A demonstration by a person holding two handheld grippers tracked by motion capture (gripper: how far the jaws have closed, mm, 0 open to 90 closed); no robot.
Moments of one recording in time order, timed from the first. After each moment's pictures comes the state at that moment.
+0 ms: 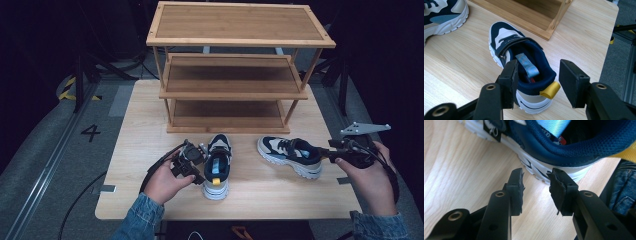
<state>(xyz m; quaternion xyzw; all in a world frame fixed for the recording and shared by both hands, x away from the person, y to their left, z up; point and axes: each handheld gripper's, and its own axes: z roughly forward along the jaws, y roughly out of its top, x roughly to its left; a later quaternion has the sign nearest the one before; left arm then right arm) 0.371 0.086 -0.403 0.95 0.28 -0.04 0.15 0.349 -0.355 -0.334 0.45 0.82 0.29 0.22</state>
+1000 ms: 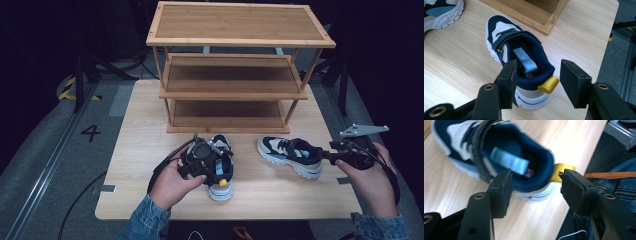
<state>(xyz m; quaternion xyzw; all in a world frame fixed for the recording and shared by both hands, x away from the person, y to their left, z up) 0.345 0.060 -0.350 0.94 0.24 -0.01 0.23 0.349 -0.357 -0.338 0.45 0.82 0.28 0.22</state>
